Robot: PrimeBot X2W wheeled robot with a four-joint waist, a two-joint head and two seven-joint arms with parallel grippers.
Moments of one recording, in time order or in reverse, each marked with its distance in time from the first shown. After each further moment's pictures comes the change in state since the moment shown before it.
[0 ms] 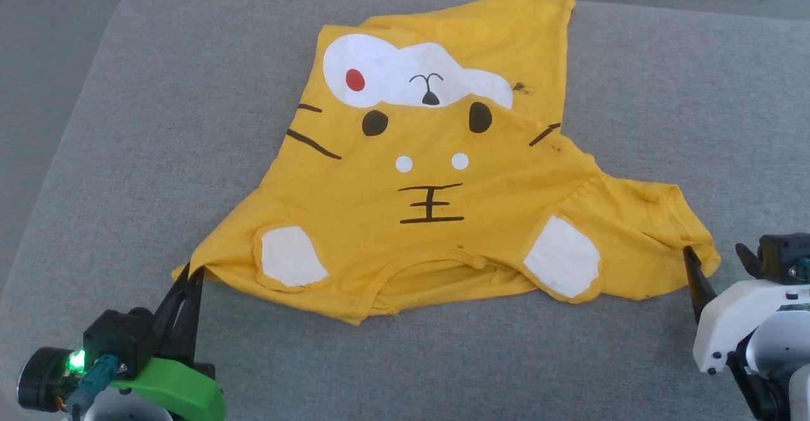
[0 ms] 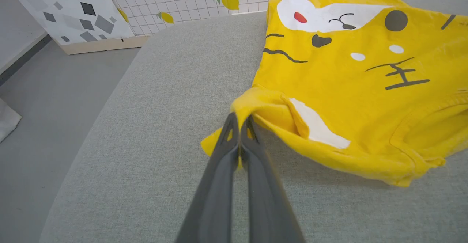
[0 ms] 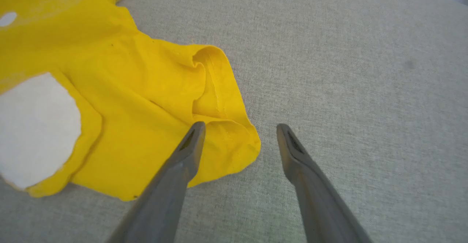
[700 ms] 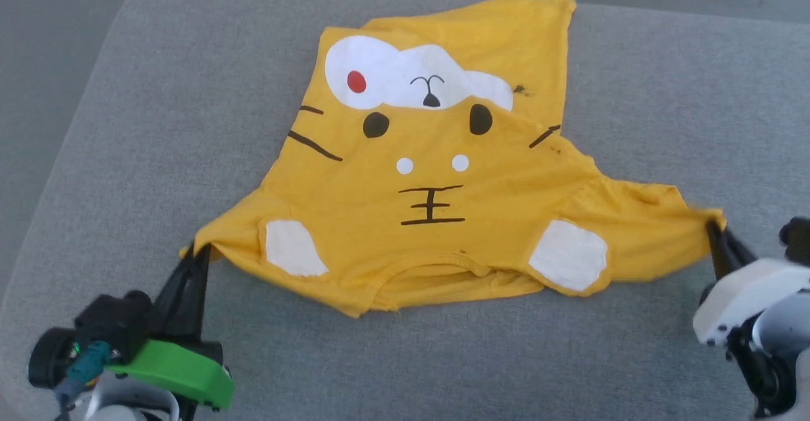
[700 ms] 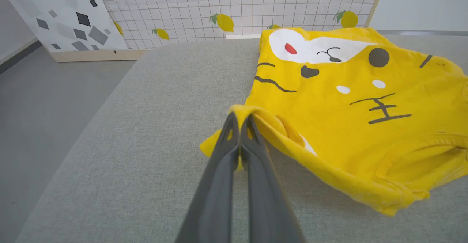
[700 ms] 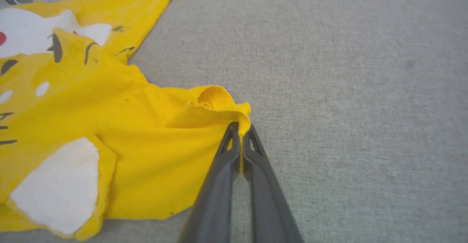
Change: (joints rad) left arm -0.045 -0.046 0.012 0.028 -0.037 -0.054 -0.056; right arm -0.062 0.039 -0.052 0.059 0.135 0.000 -0.044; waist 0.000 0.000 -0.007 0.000
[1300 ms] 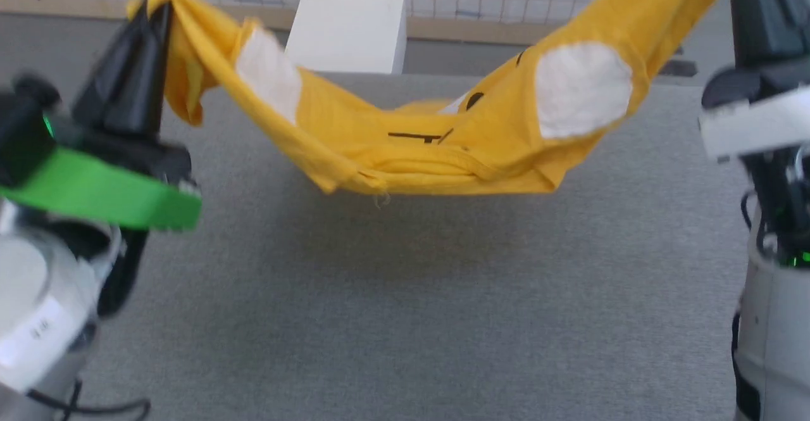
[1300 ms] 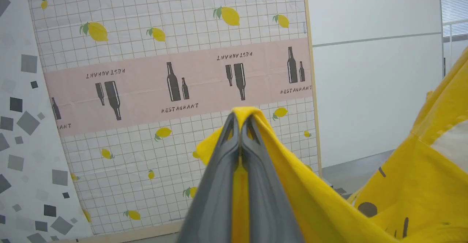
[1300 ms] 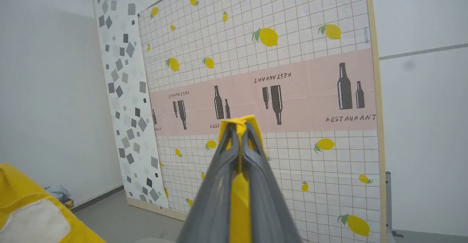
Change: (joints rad) left arm -0.466 0.035 0.086 -0.174 -0.013 -0.086 0.172; right arm -0.449 0.024 0.176 -0.269 0.207 0.000 -0.091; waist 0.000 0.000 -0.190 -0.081
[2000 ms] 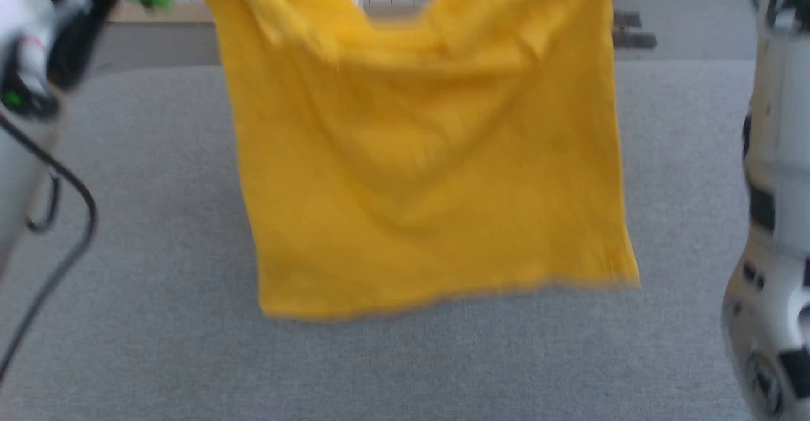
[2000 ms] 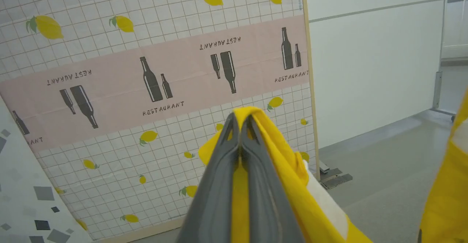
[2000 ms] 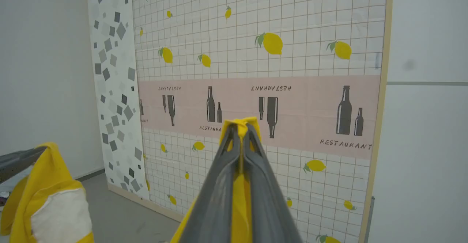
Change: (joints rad) left arm -0.608 -0.105 -0.117 0.412 -0.039 -0.125 0.354; right arm -0.587 0.001 0.070 0.452 -0.047 0.000 0.137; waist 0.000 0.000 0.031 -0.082
